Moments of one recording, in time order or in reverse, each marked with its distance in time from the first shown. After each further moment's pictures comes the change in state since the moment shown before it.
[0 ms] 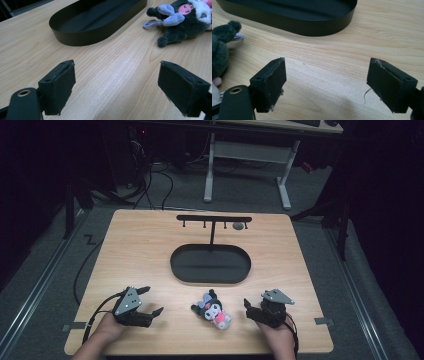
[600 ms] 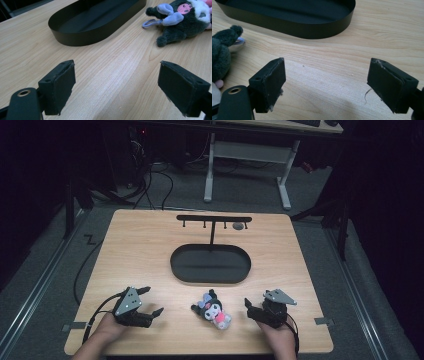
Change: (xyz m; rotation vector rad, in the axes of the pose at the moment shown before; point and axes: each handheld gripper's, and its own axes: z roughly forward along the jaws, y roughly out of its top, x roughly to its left) left arm 0.000 0.000 0.000 0.001 -0.002 0.000; right arm -0.002 -0.001 -0.001 -0.019 0.011 0.013
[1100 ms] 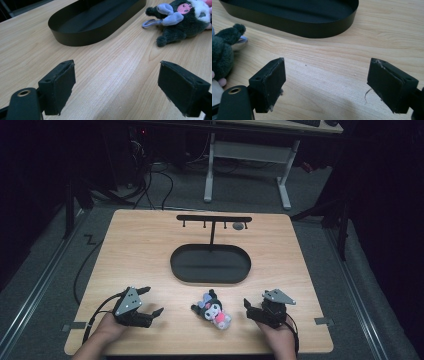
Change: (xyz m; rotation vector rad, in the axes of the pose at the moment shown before) left arm 0.000 0.000 0.000 0.001 -0.001 0.002; right arm 0.002 0.001 0.000 0.010 0.013 -0.008
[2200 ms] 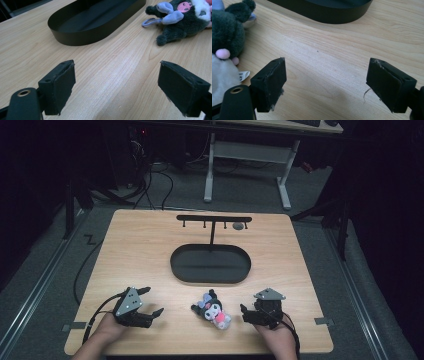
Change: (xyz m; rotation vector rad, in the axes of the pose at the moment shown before) left arm -0.001 0.000 0.000 0.006 0.002 0.008; right arm 0.016 0.014 -0.005 0.170 0.003 -0.108
